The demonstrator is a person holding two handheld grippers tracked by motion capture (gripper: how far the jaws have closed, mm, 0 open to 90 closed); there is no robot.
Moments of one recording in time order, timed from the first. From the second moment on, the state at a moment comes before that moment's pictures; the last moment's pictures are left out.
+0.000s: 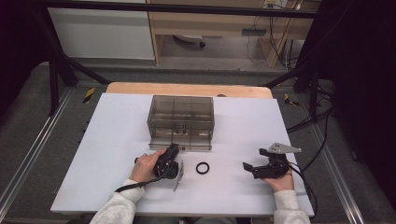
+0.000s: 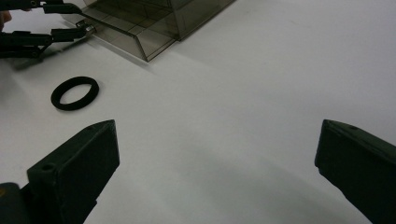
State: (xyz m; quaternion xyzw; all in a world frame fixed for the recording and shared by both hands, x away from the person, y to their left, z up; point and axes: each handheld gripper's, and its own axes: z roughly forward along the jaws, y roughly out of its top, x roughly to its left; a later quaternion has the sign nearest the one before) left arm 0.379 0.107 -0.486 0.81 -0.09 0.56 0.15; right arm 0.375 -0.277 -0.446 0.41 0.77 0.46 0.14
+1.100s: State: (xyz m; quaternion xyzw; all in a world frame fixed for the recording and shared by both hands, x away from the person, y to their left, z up) left arm 0.369 0.107 -0.484 0.82 -0.09 0.55 0.14; right arm 0.375 -0.277 -0.446 0.41 0.77 0.46 0.14
